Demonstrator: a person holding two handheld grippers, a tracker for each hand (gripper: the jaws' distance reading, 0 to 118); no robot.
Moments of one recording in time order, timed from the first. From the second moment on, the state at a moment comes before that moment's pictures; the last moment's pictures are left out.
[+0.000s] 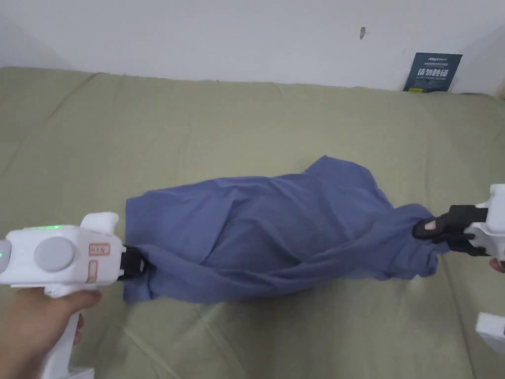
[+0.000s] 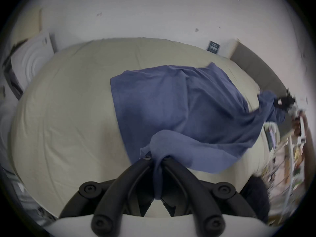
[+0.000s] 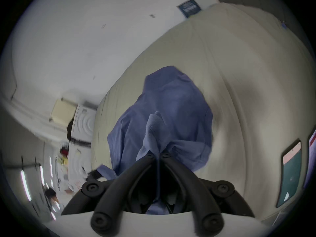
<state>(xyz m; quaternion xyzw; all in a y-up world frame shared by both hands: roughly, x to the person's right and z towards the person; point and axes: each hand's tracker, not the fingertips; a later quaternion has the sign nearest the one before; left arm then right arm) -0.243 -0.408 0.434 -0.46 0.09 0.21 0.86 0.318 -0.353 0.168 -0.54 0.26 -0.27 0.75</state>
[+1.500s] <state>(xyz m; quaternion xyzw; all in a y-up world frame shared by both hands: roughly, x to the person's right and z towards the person) -0.200 -0.477 0.432 -0.44 0.25 0.10 0.86 0.292 -0.423 0.406 -0.37 0.27 0.01 0.89</state>
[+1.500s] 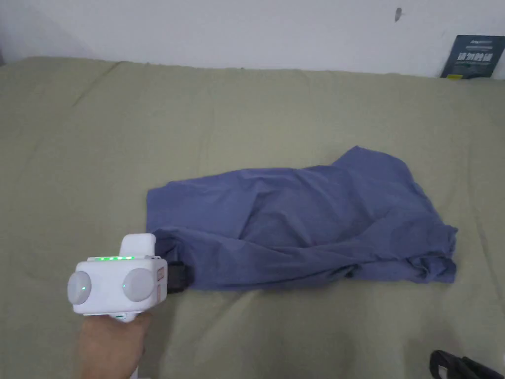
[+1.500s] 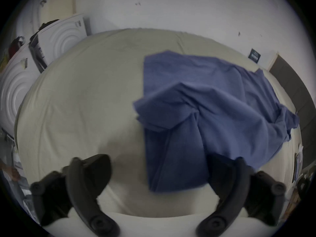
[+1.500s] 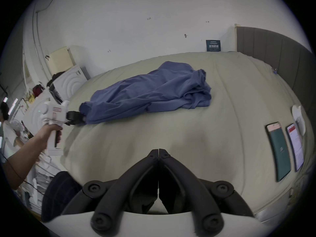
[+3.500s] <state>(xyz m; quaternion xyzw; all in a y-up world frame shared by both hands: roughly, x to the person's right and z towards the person) -0.181 -0.433 0.599 -0.38 0.17 0.26 0.87 0.361 -0.442 0.400 -0.45 0.19 -0.09 0.87</state>
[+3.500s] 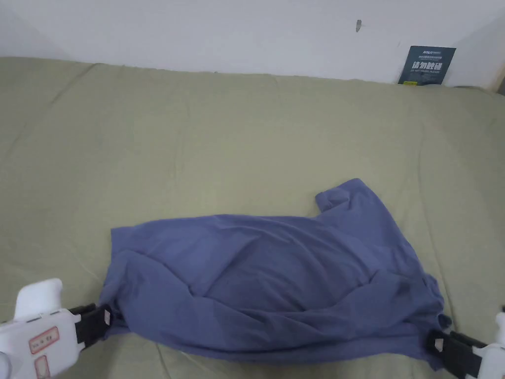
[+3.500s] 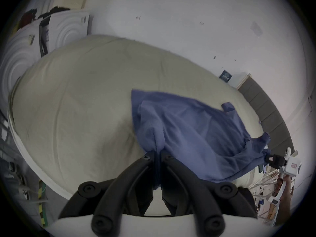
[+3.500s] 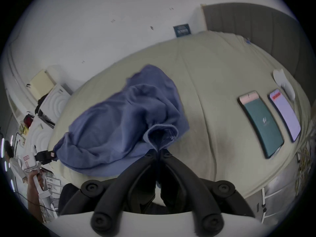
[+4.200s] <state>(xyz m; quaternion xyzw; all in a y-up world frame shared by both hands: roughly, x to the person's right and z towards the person) -0.167 -0.398 0.584 -0.36 0.18 0.13 0.91 0.310 -0.387 0.458 -0.33 0.31 -0.01 0.89</state>
